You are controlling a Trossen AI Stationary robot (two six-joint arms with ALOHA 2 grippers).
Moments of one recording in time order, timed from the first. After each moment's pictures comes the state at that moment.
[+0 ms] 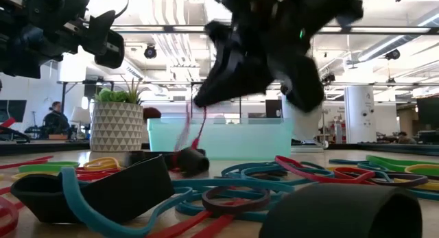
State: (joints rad) left arm -0.01 0.94 0.02 1.14 0.46 -0.15; right arm 0.32 1.89 1.14 0.04 0.29 -0.53
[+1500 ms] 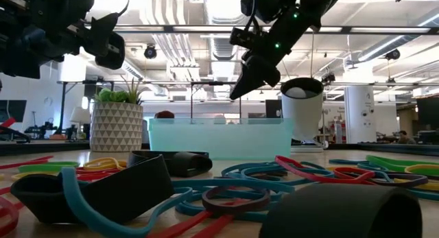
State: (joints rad) left arm -0.01 0.95 0.02 1.14 0.43 -0.14; right arm -0.12 1.69 1.13 -0.24 0.25 -0.31
